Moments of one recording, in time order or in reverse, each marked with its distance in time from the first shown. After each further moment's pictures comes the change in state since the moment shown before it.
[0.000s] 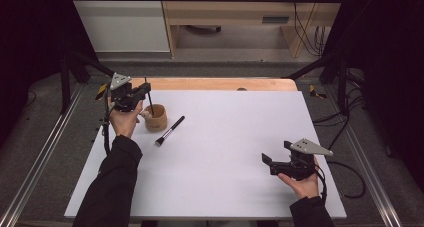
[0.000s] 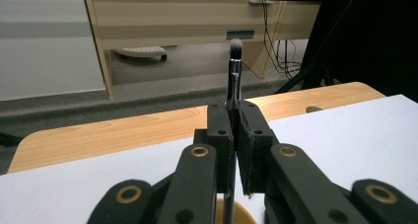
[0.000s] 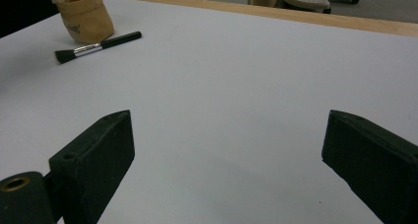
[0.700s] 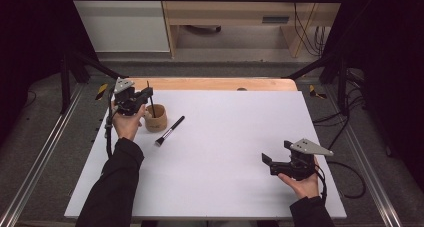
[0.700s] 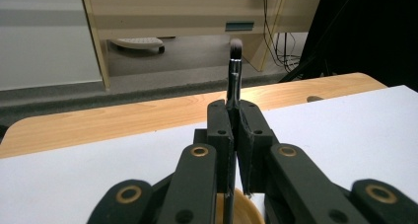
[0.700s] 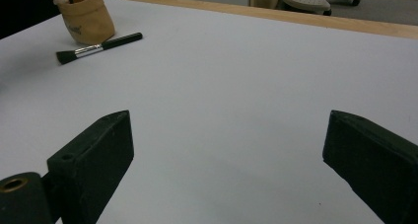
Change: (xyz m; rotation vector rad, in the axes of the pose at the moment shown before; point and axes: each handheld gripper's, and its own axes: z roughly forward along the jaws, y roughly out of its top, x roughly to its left) left arm 0.001 -0.017 0.007 0.028 -0.008 -0.014; right arm 0.000 0.000 0.000 -0.008 0.003 -0.008
